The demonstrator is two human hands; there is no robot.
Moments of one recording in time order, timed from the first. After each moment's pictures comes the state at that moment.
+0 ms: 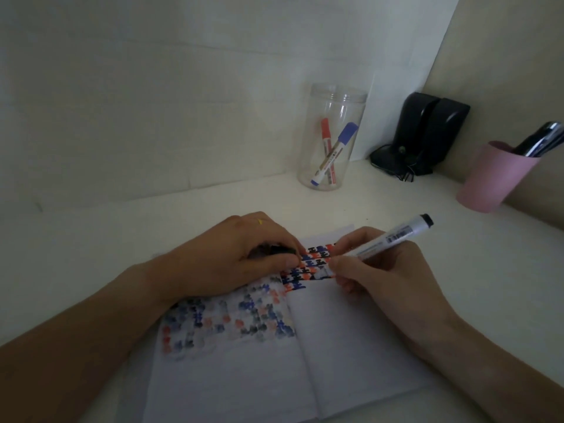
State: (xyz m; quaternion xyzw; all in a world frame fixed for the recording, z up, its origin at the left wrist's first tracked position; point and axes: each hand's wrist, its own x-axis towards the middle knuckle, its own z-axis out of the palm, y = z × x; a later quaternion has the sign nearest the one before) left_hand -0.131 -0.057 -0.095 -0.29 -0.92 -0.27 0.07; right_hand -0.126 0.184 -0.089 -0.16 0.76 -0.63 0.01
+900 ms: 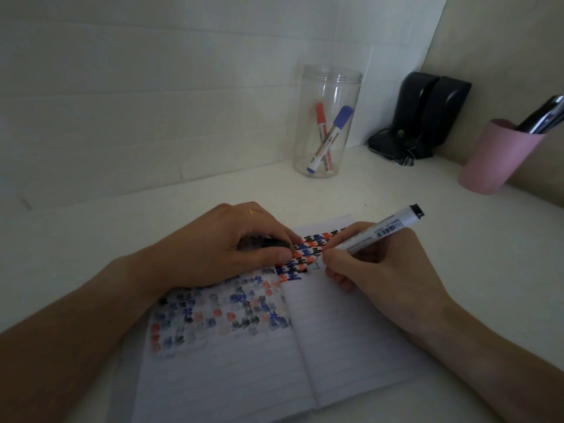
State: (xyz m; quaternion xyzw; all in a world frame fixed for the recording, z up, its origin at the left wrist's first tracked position) left_hand -0.133 -0.060 -0.094 -0.30 -0.91 -0.27 0.06; right_hand -0.126 0.186 -0.096 -0.16 0.82 -0.56 -0.01
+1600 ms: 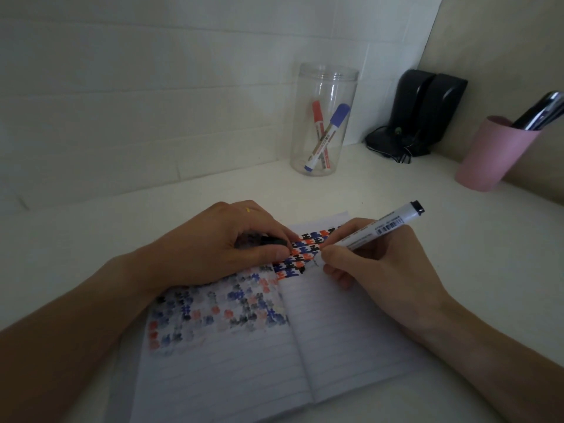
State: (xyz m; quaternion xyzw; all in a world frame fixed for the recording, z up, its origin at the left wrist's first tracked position) left_hand -0.131 -0.060 -0.092 -0.29 -0.92 -0.27 0.06; right_hand -0.125 0.188 -0.094 -0.17 0.79 -0.59 -0.01
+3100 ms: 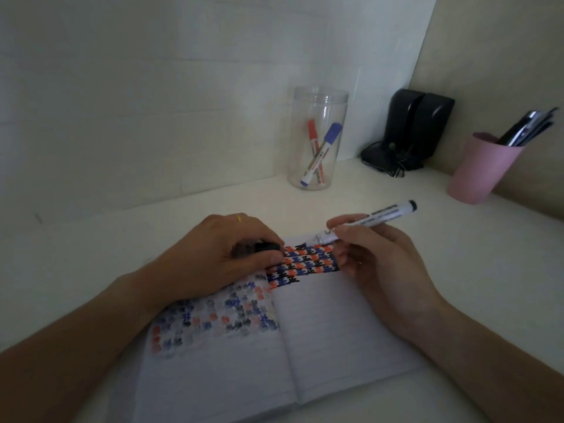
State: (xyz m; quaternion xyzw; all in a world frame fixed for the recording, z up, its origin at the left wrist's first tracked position) left_hand -0.123 -0.052 -0.090 -0.25 -0.93 -0.24 0.14; right_hand -0.135 0.192 -0.087 -0.10 0.59 -0.80 0.07
